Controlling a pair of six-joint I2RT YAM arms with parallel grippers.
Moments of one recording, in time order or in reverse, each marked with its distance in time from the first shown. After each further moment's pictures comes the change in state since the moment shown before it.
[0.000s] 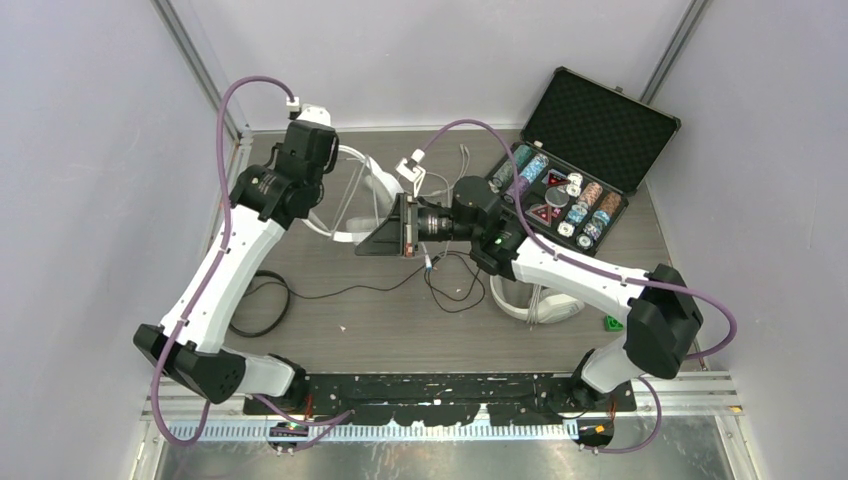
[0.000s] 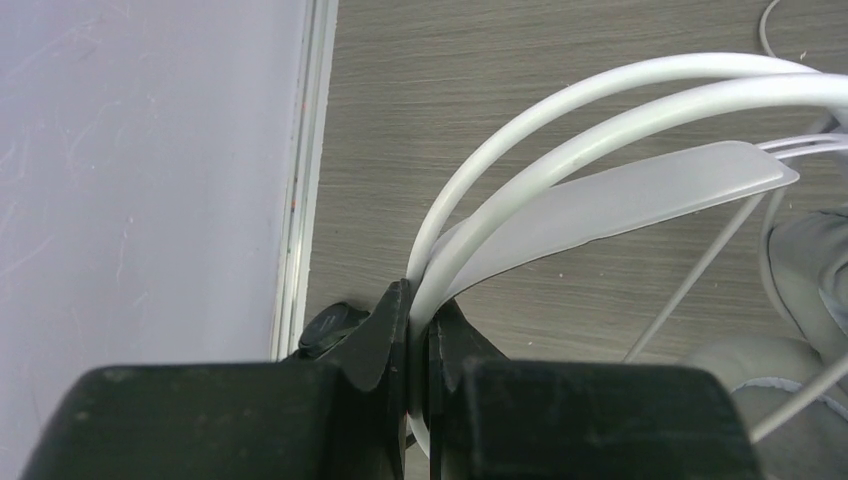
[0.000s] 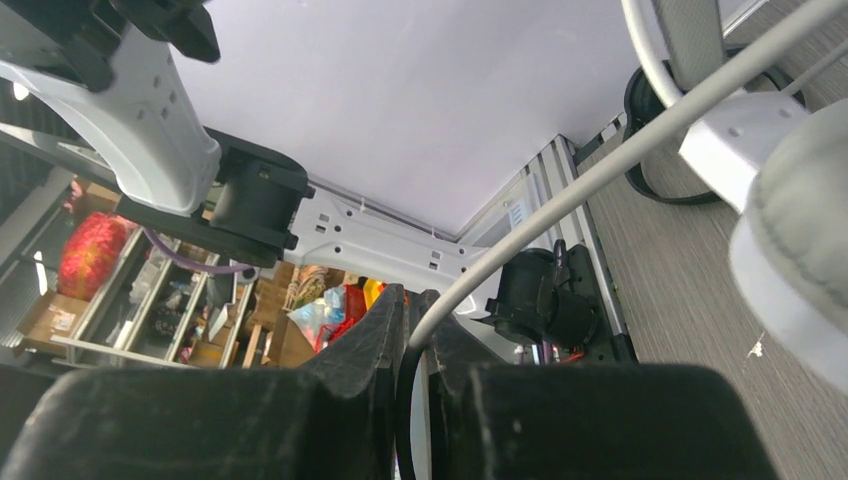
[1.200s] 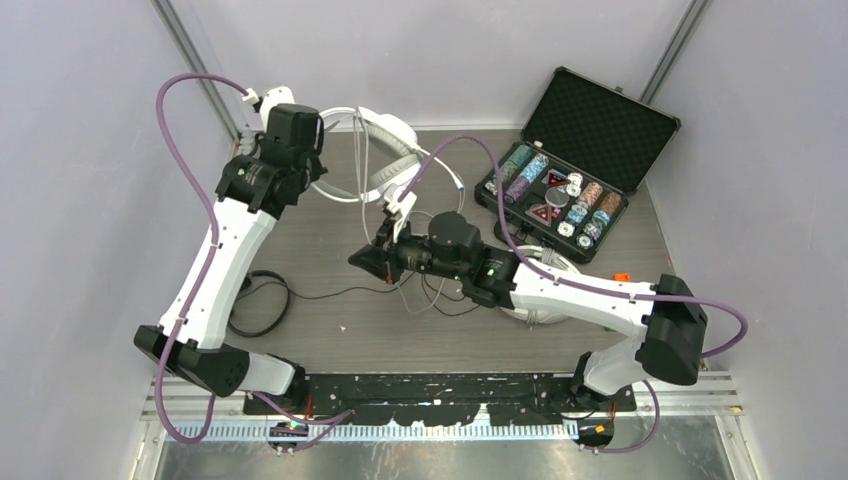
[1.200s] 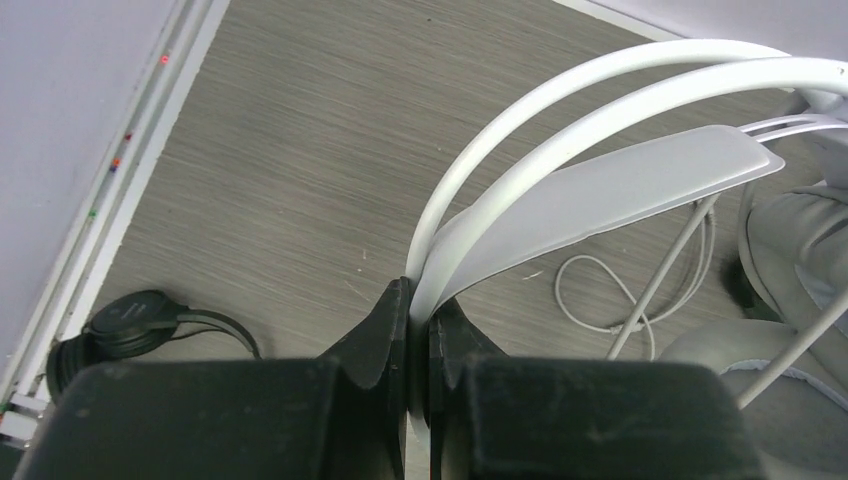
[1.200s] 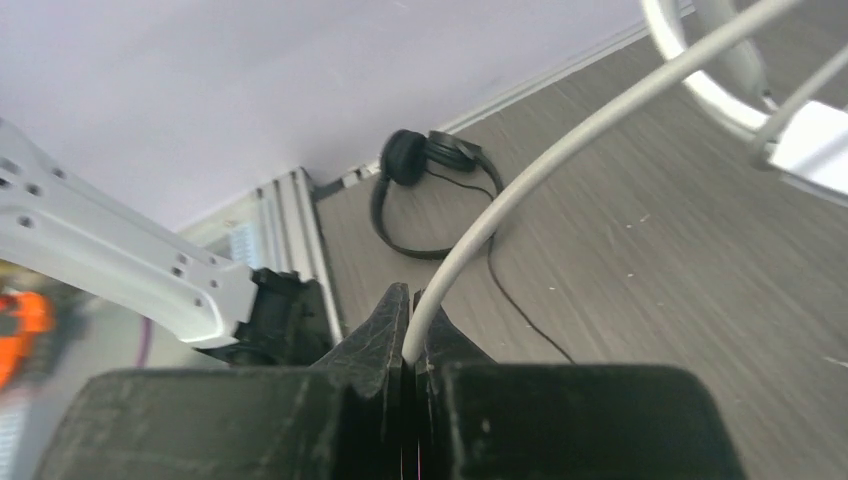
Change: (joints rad) left arm 0.060 0.034 0.107 0.018 0.102 -0.425; right arm 0.208 -0.062 -0.023 -0.172 0.508 -0.691
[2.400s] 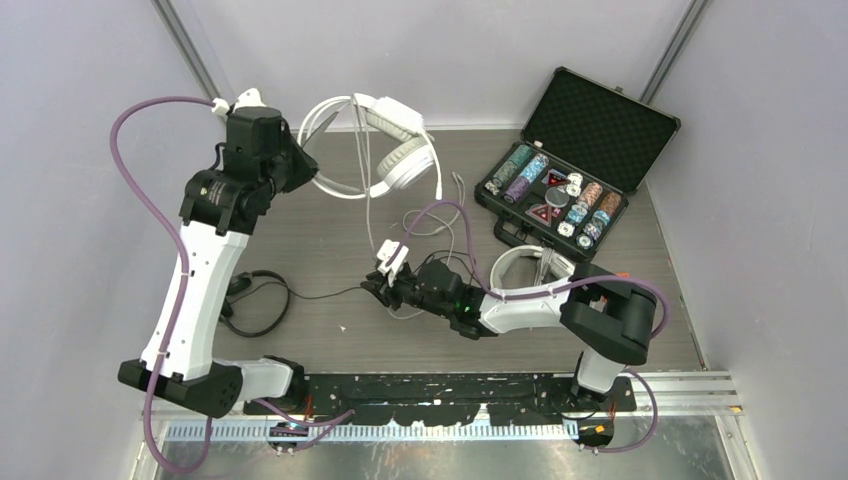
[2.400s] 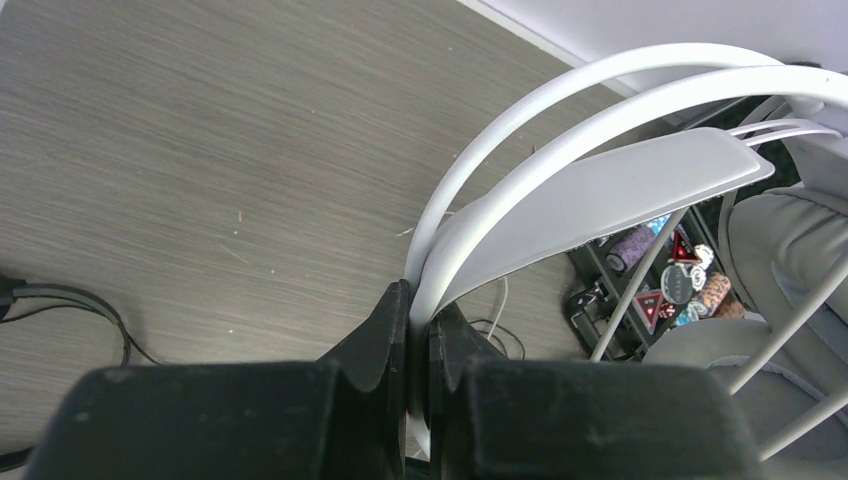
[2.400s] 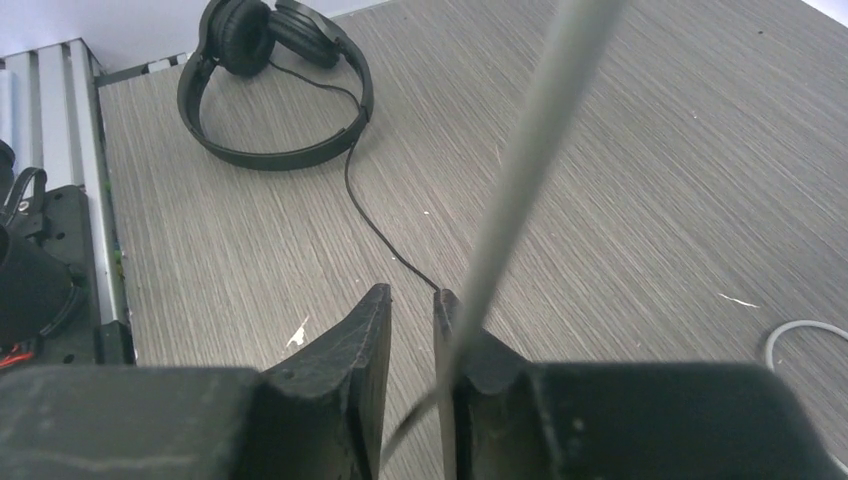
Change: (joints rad) left arm 0.070 -0.108 0.009 -0.019 0.306 -0.164; right arm 0.061 0.236 -0.323 0.497 0.226 -0.350
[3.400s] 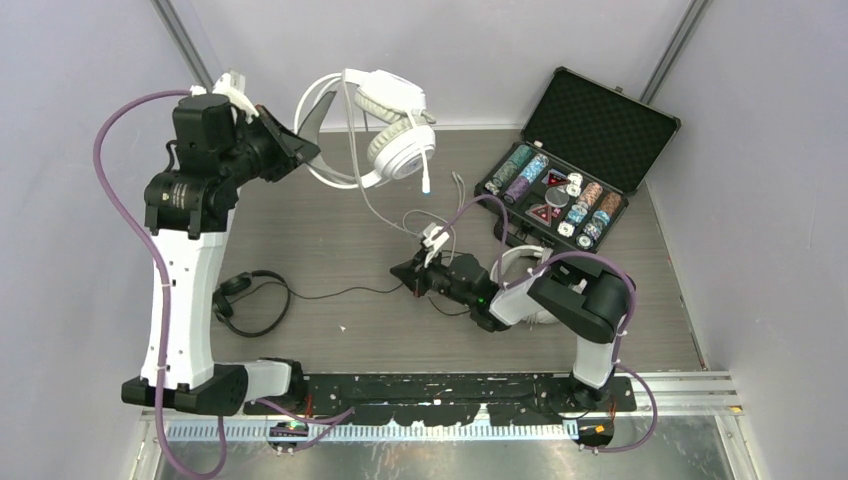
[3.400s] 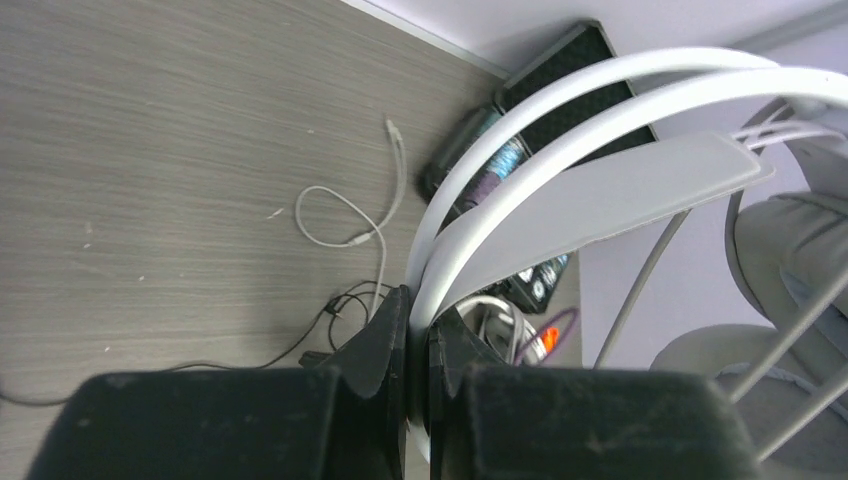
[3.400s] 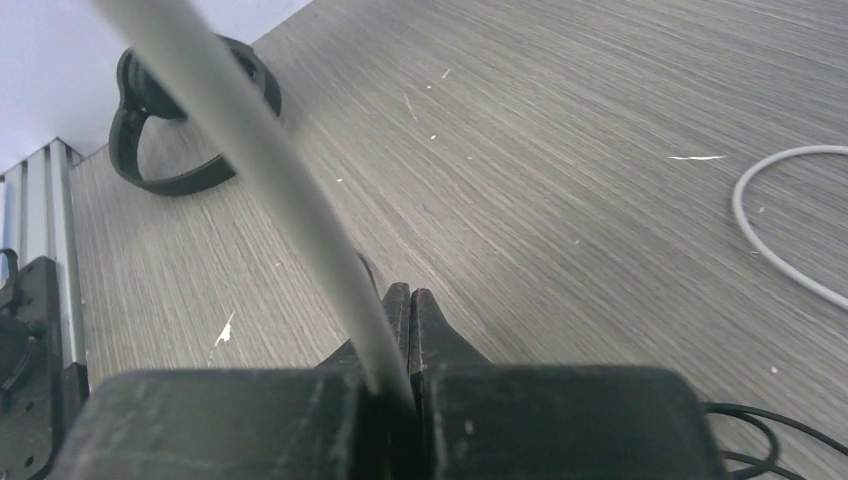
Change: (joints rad) left arm 0.168 -0.005 0.130 -0.013 0.422 -0.017; right arm -0.190 0.160 -0.189 0.392 -0.095 0.290
